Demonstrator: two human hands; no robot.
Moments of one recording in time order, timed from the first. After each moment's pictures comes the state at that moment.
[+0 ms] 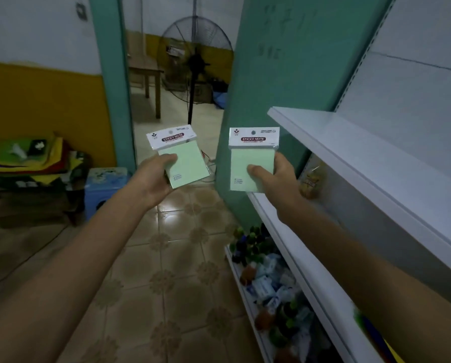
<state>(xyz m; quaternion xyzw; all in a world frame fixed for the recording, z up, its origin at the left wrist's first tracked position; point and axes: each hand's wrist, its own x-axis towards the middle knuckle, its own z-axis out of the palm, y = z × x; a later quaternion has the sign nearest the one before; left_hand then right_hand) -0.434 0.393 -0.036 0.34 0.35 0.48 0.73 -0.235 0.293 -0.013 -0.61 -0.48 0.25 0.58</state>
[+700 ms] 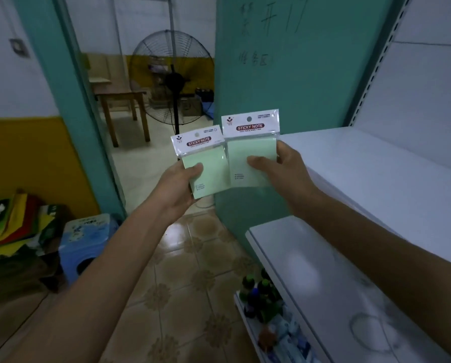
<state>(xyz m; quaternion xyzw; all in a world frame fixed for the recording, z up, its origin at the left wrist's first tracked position) -0.260 0.610 -0.003 0.47 0.32 0.42 0.71 -0.090 0.522 0.028 -0.60 -0.47 0.26 0.59</state>
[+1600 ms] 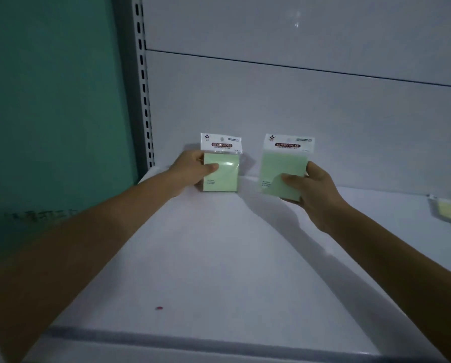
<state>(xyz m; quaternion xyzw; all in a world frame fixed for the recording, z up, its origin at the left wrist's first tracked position) 0.260 0.709 0.026 0.83 -0.06 0.04 0.56 0.189 0.472 0.036 -0.70 0.01 -0.07 0.71</state>
